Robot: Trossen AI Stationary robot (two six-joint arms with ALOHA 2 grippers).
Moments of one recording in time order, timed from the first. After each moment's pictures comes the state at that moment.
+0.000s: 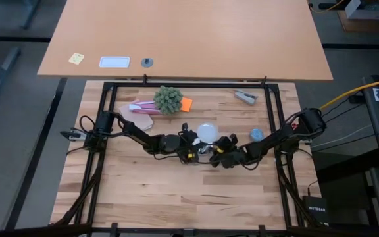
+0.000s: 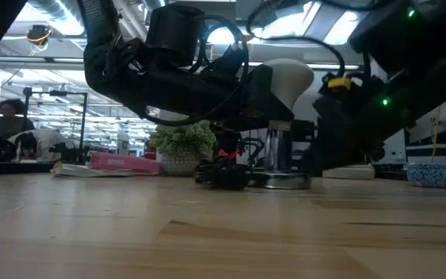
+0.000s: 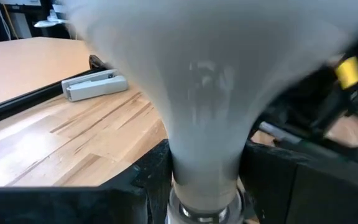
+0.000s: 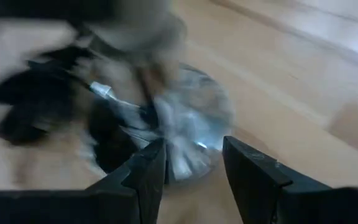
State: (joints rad) left arm -0.08 2.10 0.91 1.04 -0.43 -0.10; right arm 0.32 1.69 0.54 0.28 0.71 0.83
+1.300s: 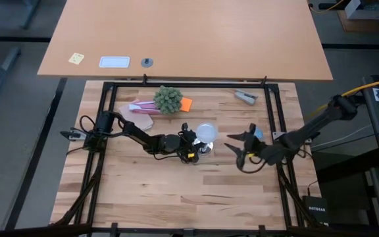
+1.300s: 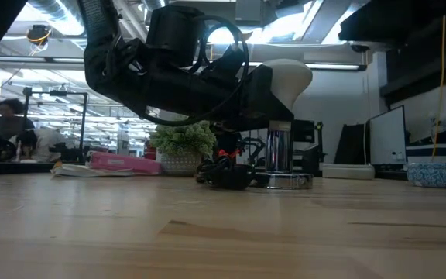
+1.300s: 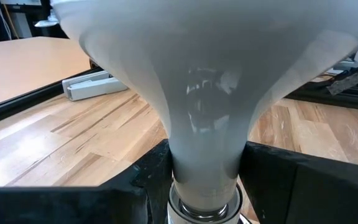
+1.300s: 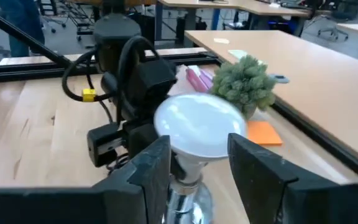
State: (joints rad) left arm -0.08 2.10 0.91 1.04 -0.43 -0.10; right arm 0.57 0.97 0.54 0.03 0.90 0.26
